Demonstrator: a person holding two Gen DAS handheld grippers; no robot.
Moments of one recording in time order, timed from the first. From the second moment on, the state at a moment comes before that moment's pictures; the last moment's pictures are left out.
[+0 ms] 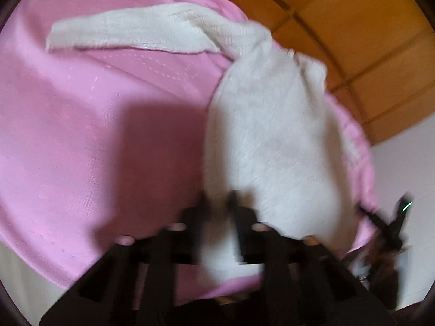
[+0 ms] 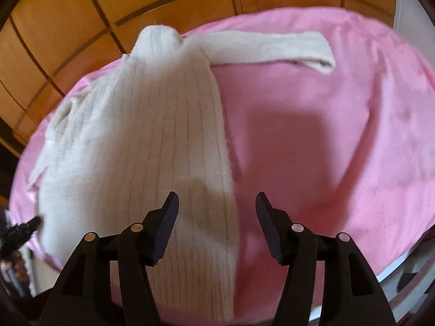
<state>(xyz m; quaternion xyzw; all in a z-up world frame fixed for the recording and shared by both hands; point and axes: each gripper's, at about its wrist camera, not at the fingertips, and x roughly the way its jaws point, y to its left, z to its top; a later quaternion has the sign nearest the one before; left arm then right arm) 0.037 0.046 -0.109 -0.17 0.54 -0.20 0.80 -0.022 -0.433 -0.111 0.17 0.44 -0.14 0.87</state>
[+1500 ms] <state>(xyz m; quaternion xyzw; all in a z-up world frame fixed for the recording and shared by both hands) 0.244 0.277 -0.064 -0.05 0.46 0.20 0.86 0.070 -0.262 -0.146 0.06 0.47 0.03 0.88</state>
